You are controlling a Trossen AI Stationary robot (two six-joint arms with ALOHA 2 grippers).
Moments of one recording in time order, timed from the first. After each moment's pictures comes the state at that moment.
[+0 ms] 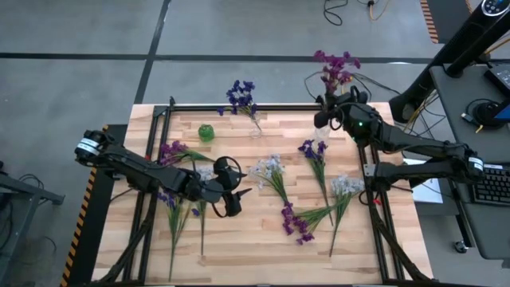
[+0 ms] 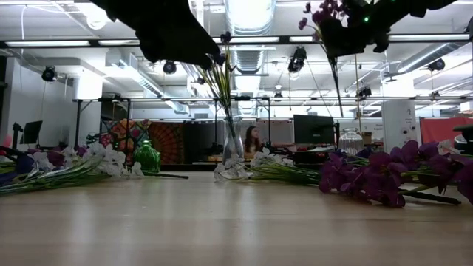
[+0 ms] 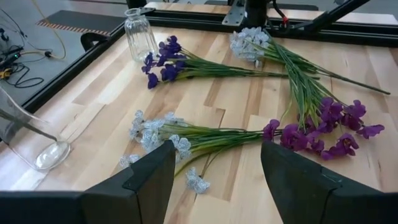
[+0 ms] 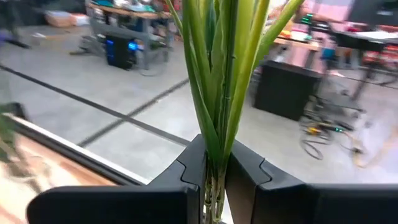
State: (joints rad) left arm -0.33 1.42 0.87 -0.01 -0.59 -0.31; right arm -0.41 0.92 0.74 -0.02 0.73 0.04
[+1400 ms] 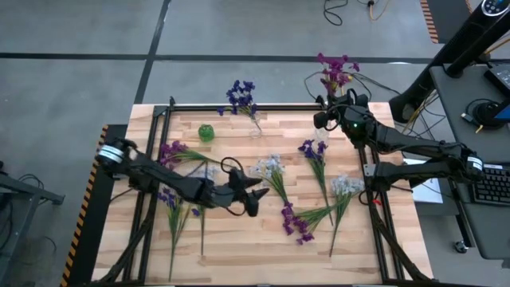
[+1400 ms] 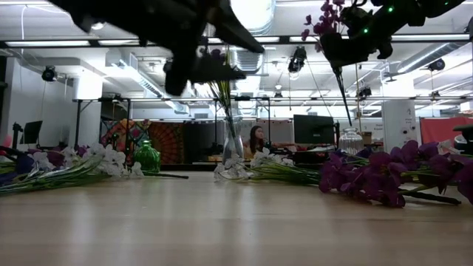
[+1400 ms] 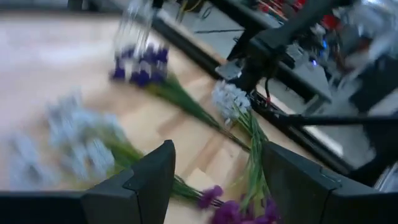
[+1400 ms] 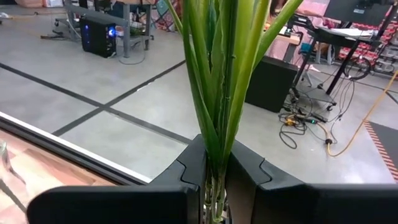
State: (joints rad) left arm -0.32 1.71 0.86 0.51 -0.65 -0.78; right arm -0.42 0.94 0.70 0.00 0.79 0.02
